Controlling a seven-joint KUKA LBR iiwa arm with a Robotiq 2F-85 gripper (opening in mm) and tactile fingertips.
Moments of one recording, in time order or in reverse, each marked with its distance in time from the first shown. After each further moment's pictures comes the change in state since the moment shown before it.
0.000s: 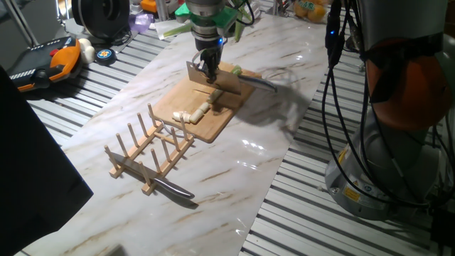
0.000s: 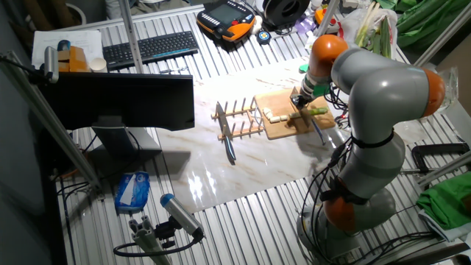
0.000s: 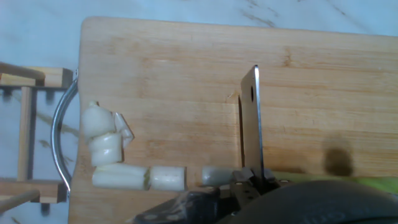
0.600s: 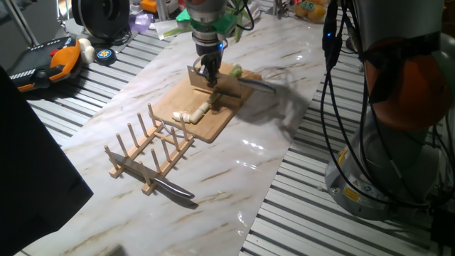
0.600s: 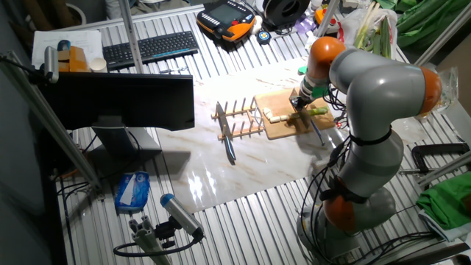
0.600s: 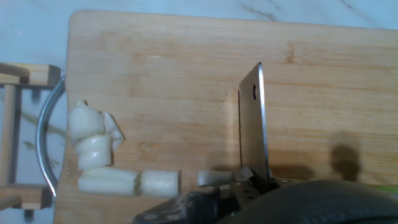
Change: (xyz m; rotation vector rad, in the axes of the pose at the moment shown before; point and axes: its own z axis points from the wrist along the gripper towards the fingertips) arm 0.003 -0.006 0.019 0.012 0.014 -0.007
